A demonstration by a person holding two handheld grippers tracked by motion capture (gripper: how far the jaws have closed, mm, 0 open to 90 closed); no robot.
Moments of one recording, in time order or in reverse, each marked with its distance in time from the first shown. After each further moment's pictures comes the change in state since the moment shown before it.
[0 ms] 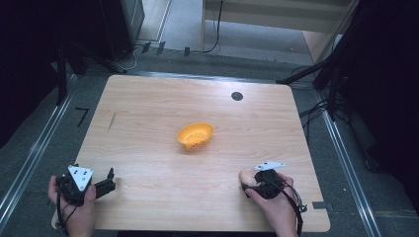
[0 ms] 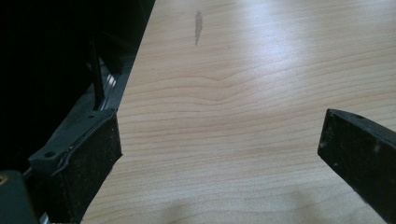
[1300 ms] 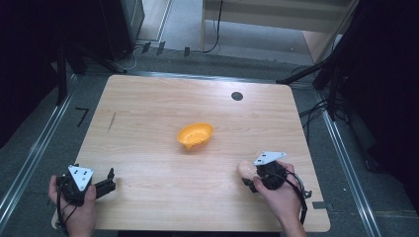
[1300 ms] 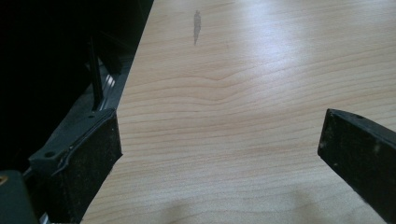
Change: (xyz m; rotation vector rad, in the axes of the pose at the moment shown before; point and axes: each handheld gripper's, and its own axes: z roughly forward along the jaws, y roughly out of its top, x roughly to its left) left arm 0.000 0.000 0.000 0.001 -0.005 0.005; right arm -0.014 0.030 -0.017 -0.038 0.126 -0.273
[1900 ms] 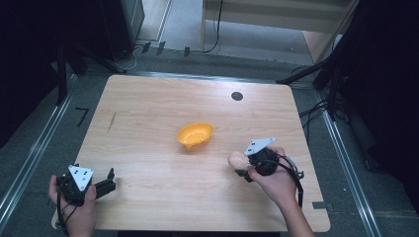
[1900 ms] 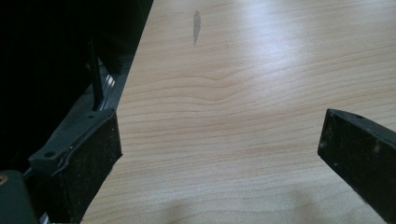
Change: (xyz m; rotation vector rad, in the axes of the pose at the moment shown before) left arm 0.000 0.000 0.000 0.002 0.001 0.002; right arm -0.011 0.042 0.006 0.006 0.087 -0.185
